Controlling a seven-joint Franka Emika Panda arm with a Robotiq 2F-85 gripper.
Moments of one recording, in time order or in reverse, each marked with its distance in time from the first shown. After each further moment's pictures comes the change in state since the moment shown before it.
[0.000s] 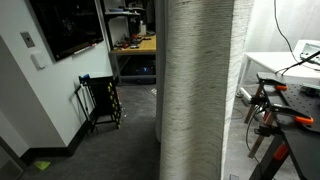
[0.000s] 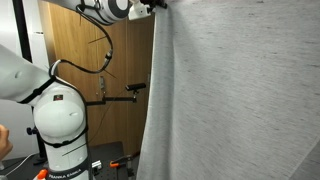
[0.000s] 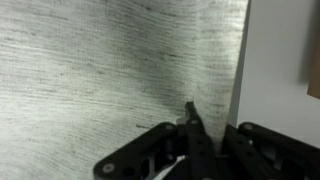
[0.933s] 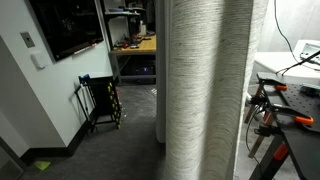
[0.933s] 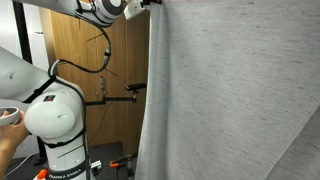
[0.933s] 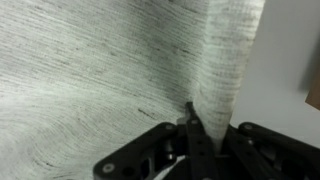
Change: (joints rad) arm -0.176 -0.054 0.166 0.041 -0.006 -0.001 0.002
